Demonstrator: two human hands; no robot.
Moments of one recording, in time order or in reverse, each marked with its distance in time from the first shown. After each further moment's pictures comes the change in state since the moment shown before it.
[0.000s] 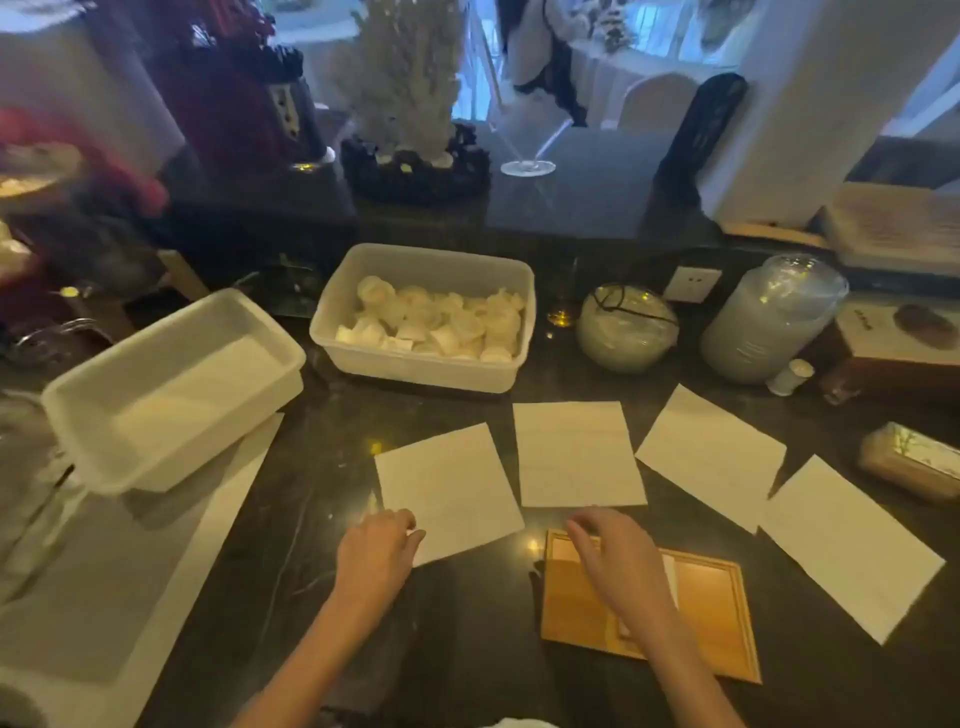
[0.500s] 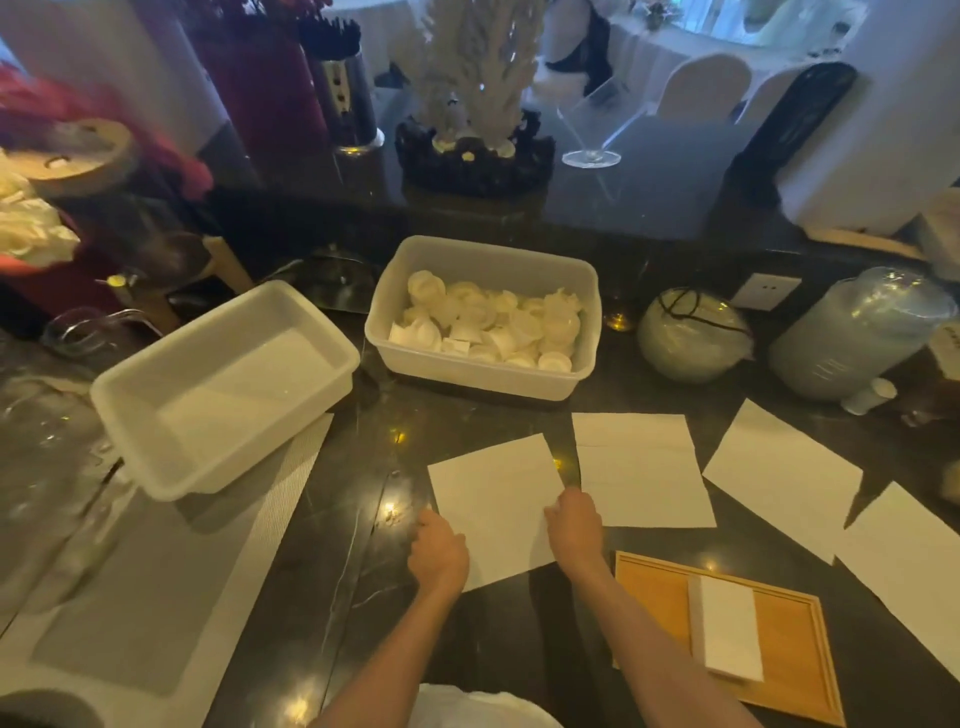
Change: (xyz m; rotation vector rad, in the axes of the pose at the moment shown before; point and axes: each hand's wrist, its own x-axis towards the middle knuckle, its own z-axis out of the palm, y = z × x) left_hand 0.057 -0.016 0.050 -0.482 -0.201 -0.607; right_hand 0.093 -0.070 0.140 0.085 -0.077 0.380
